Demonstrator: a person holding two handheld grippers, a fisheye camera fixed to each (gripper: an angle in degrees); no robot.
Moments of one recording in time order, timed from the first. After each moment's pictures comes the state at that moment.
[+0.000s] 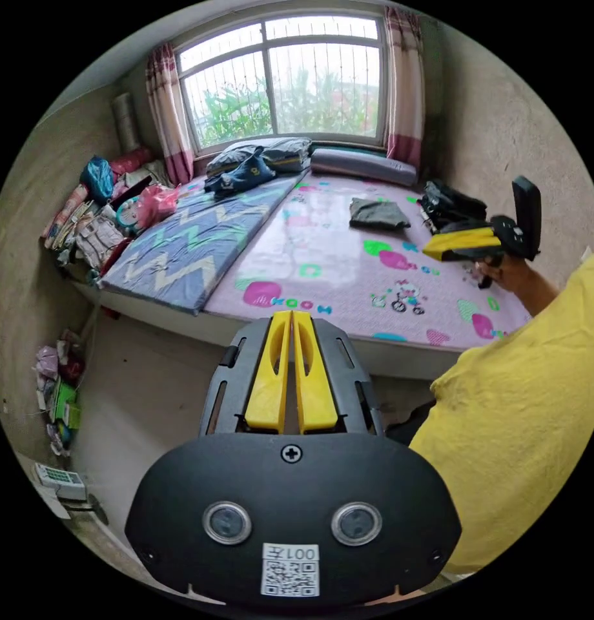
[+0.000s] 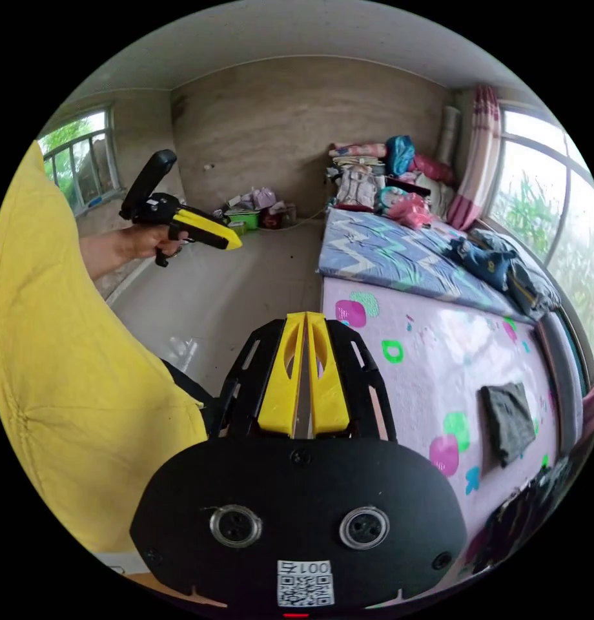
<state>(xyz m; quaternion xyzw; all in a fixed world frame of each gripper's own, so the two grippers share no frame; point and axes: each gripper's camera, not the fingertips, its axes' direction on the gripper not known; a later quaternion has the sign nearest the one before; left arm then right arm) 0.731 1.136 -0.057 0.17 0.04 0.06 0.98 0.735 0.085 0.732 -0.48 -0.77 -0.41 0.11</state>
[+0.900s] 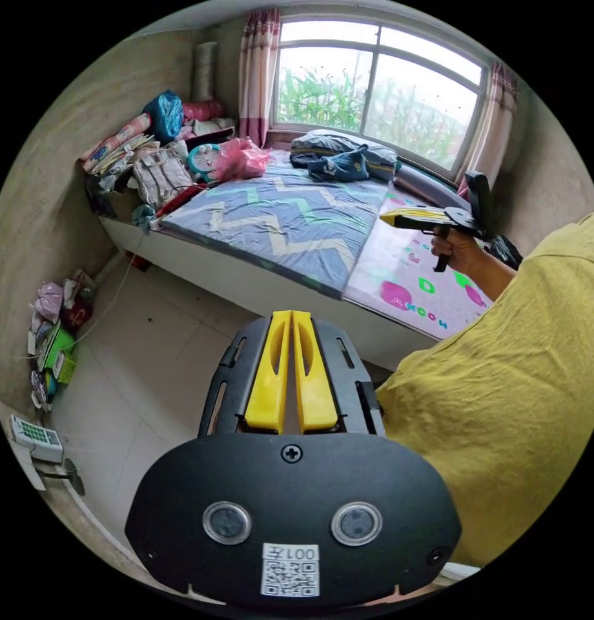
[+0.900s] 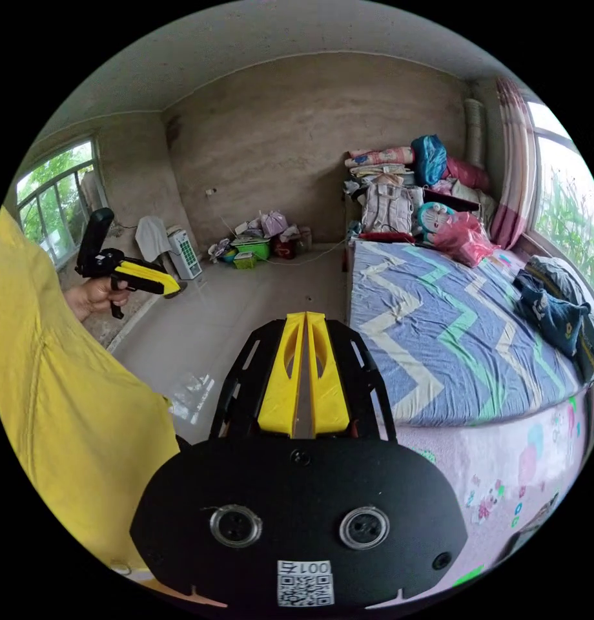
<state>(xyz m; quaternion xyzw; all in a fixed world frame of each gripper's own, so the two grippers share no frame) 0.373 1.077 -0.307 0.16 0.07 -0.06 0.98 0.458 0.230 0.335 -0.51 -0.78 -0.35 0.09</state>
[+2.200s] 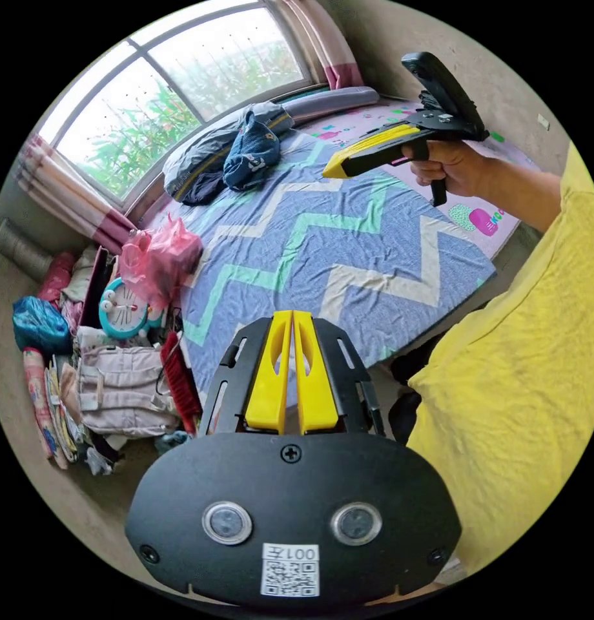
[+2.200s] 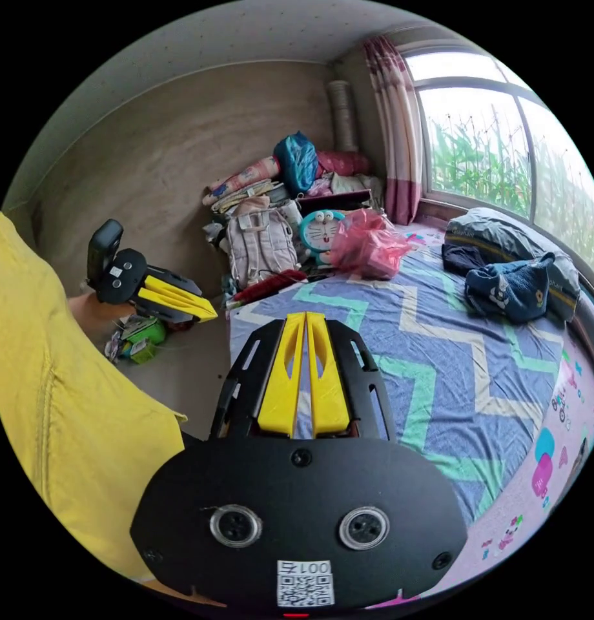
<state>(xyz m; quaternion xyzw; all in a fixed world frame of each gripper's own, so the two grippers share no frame) 0.145 0.416 -0.498 0.13 0.00 0.41 0.90 0.088 0.294 0.157 -0.58 -0.65 -0.35 0.34</state>
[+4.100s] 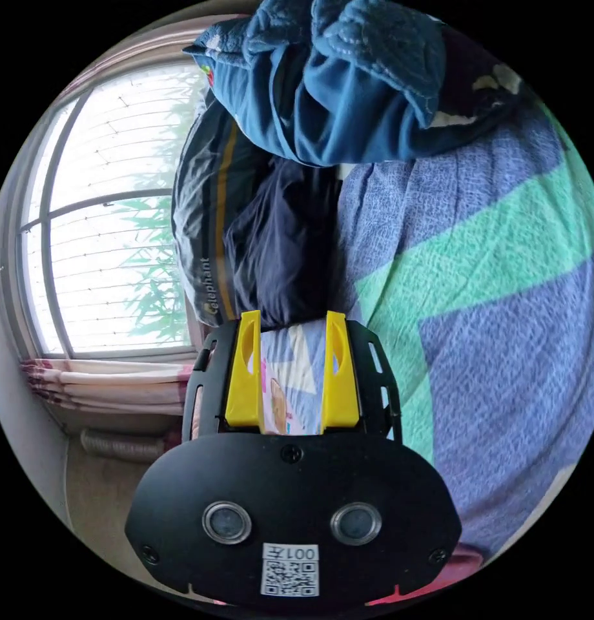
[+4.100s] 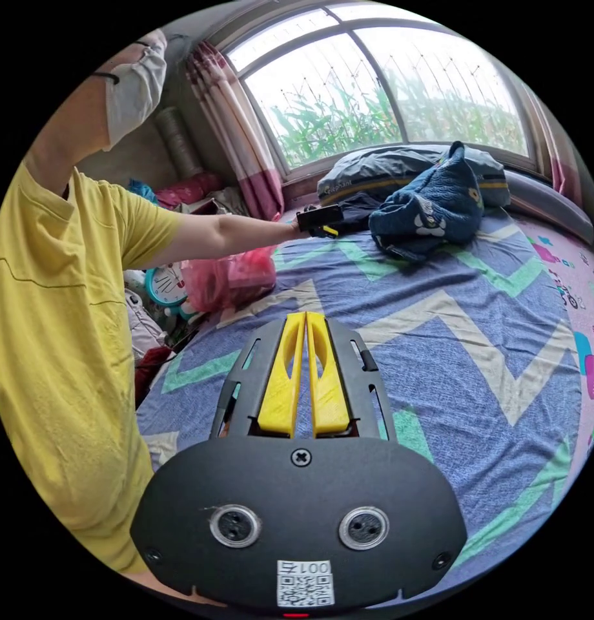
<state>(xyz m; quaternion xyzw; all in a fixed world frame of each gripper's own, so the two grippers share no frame) 0.184 -0.419 -0.089 0.28 -0.31 0.60 0.69 -0.130 0.474 0.187 -0.63 -0.43 -0.31 0.56</state>
